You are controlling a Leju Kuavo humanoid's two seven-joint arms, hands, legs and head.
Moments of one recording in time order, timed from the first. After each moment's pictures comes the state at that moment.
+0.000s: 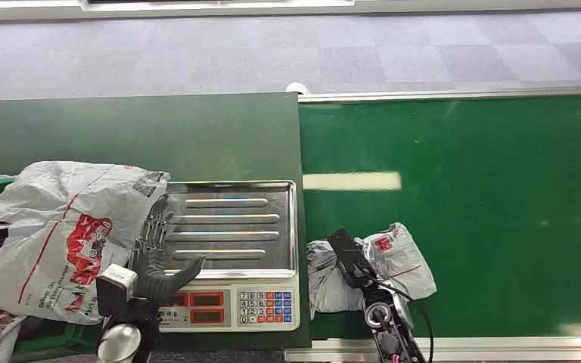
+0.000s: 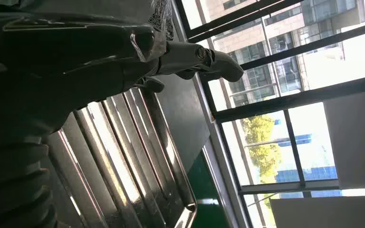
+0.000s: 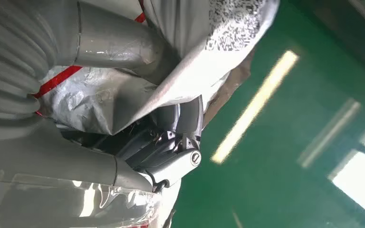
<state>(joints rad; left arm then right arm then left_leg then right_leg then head) -0.03 -0.15 0.02 -1.41 -0.18 -0.09 -0.56 -0.31 0.21 0.01 -0.68 0.82 -0.12 -0.13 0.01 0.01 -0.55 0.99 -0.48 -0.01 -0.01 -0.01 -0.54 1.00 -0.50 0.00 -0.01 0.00</state>
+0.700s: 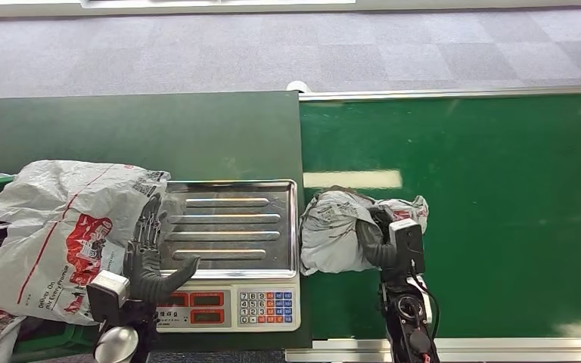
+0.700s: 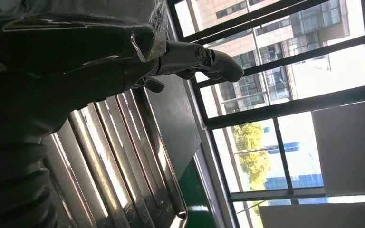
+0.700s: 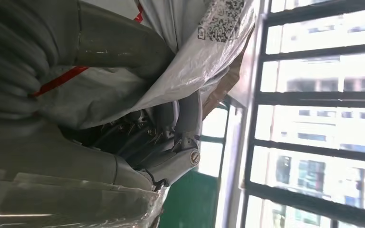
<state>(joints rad) -0.02 -0.16 0.03 -1.43 -0.16 -0.08 -0.61 -0.26 0.21 -0.05 -0.93 0.32 0.01 -0.56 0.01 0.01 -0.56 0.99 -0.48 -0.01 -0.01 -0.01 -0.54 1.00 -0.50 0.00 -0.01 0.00</state>
